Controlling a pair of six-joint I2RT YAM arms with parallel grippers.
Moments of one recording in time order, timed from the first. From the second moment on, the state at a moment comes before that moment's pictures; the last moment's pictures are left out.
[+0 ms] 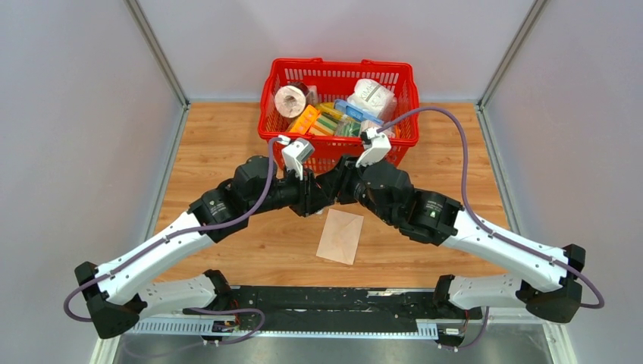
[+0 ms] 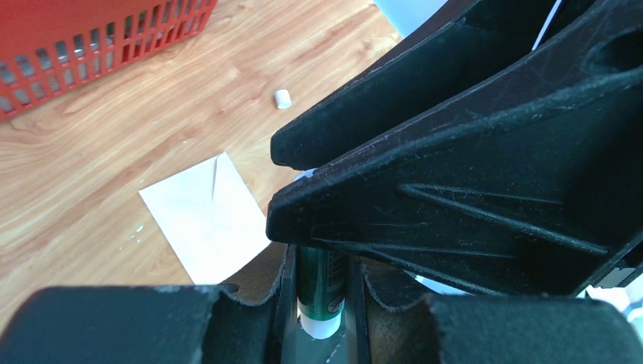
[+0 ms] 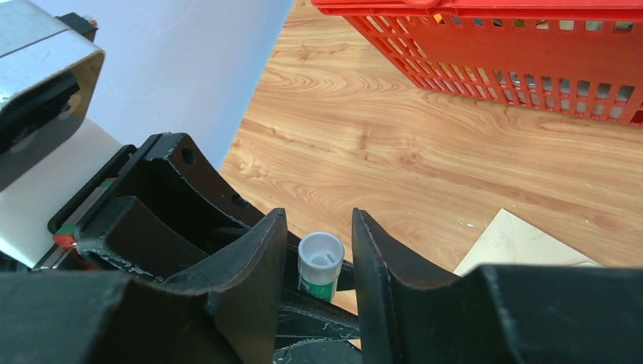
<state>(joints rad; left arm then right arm) -0.91 1.03 1.09 -0.39 0.17 -0.48 1.13 1.15 1.25 -0.39 0.42 0.75</state>
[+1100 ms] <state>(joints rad) -0.90 0.82 0.94 0.06 0.72 -0.65 0.93 1.00 1.05 0.20 -0.60 0.68</state>
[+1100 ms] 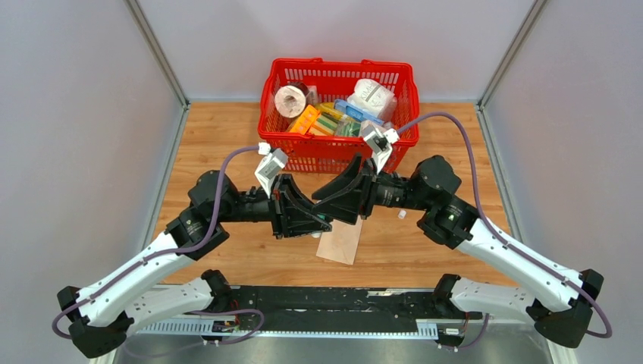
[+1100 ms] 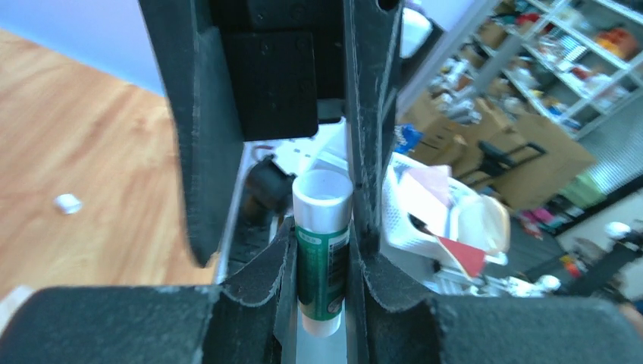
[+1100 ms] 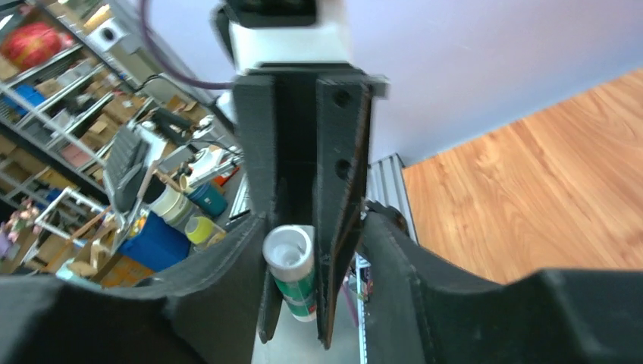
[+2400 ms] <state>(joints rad) -0.91 0.99 1.04 -0.41 0.06 -0.48 1.14 1.27 1.36 -0.50 0.45 0.72</state>
